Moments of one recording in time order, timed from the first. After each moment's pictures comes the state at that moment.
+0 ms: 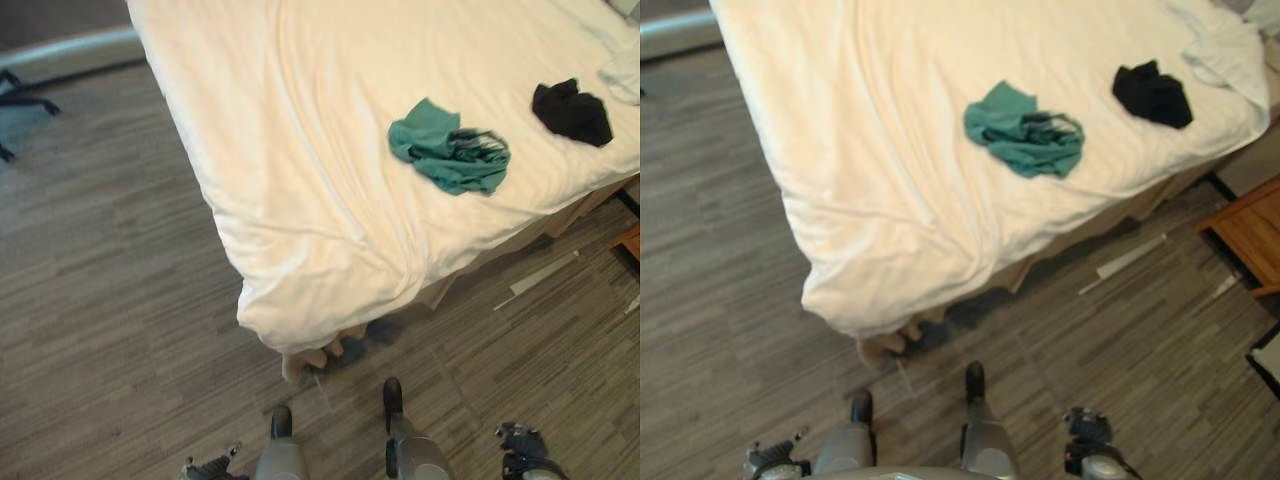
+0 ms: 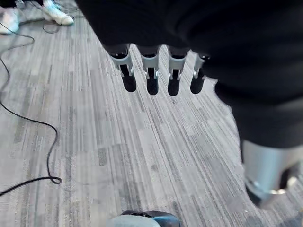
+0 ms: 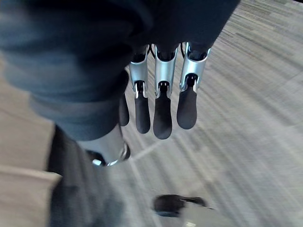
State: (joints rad) left arm 0.00 0.20 -0.21 1.31 -0.45 0.02 0.51; right arm 0.02 -0.24 0.20 1.22 0.24 0.00 -0.27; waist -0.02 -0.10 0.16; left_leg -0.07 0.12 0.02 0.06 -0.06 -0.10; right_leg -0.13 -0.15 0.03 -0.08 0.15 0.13
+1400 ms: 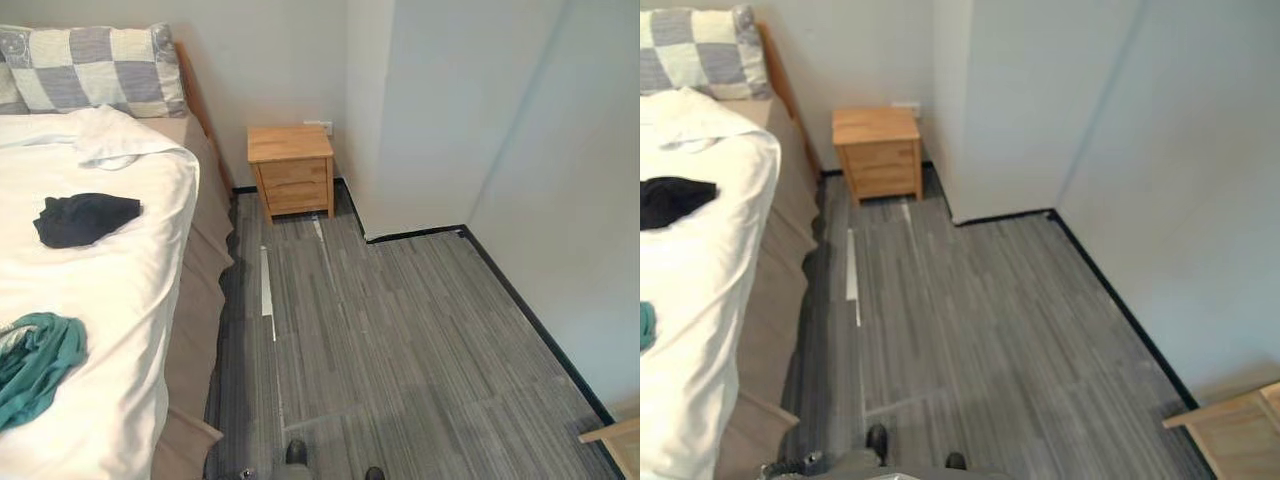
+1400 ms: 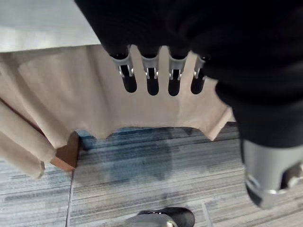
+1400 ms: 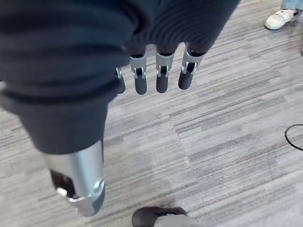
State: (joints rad) left arm -0.07 0.18 -0.22 1.35 -0.34 0.12 0.44; right arm 0.06 -0.20 0.20 1.31 0.29 0.06 -0.31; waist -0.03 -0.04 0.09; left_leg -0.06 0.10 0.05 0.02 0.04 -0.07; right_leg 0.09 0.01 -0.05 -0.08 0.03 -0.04
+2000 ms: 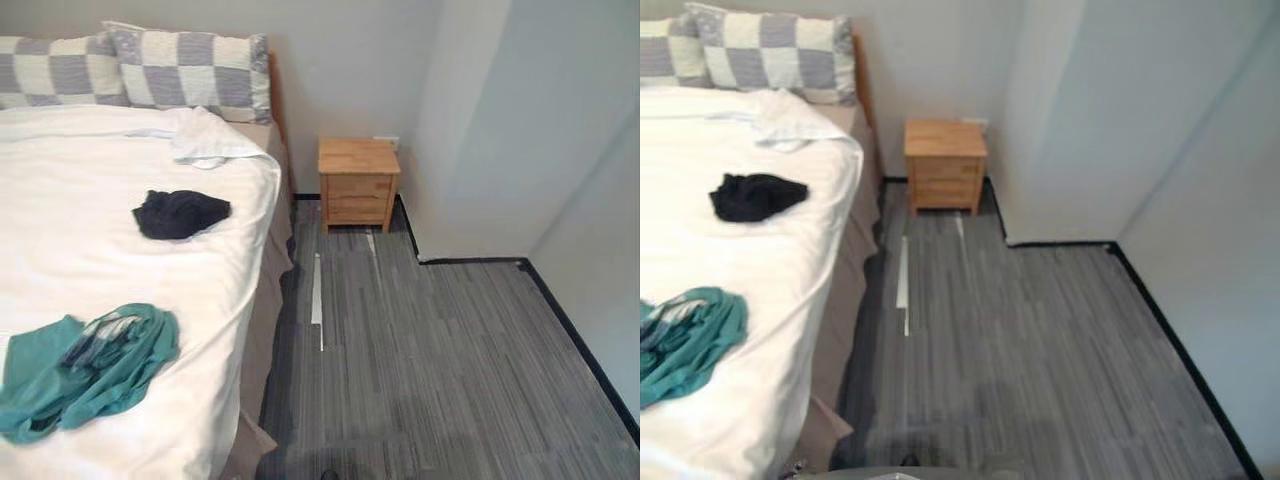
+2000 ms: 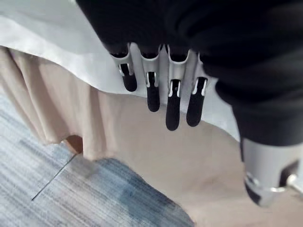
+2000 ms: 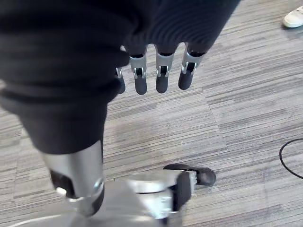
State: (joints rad) left arm -0.07 0.13 -0.07 1.40 -0.66 0.05 0.60; right arm 0.06 -0.16 0.18 1.33 0.33 0.05 -0.32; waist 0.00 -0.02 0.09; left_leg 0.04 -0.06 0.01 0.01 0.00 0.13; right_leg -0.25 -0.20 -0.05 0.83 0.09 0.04
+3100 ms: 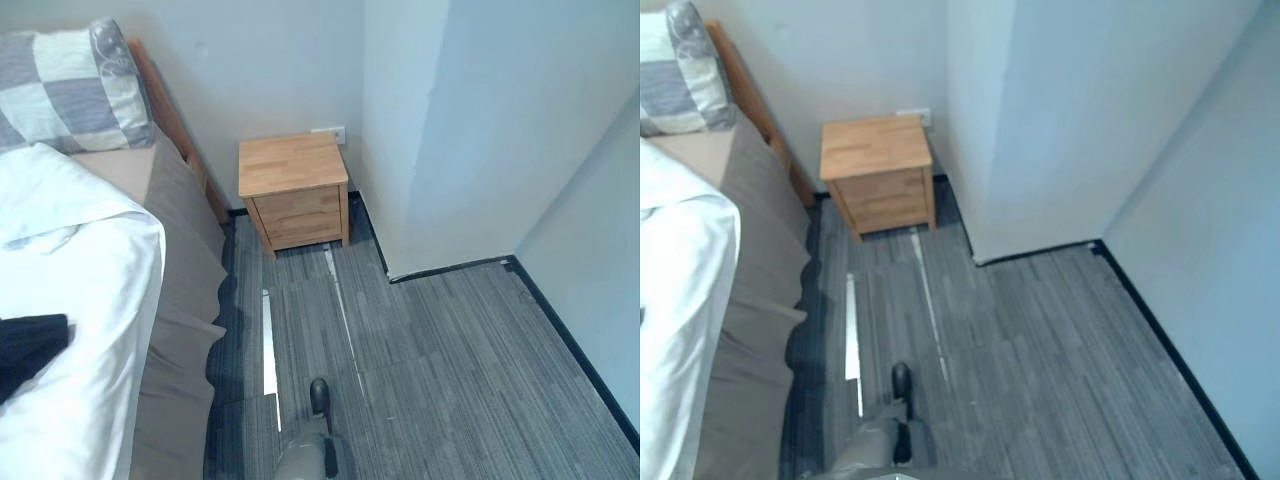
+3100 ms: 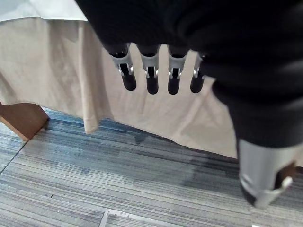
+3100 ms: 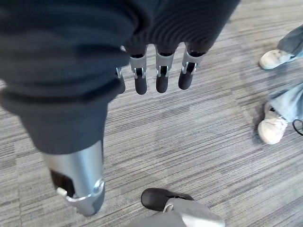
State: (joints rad) left arm -0.01 0.13 -0.04 1.35 -0.51 0.08 0.58; right arm 0.04 -0.18 0.20 1.40 0.28 0.07 -0.27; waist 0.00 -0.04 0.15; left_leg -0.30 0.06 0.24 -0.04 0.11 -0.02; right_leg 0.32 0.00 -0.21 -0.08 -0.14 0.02
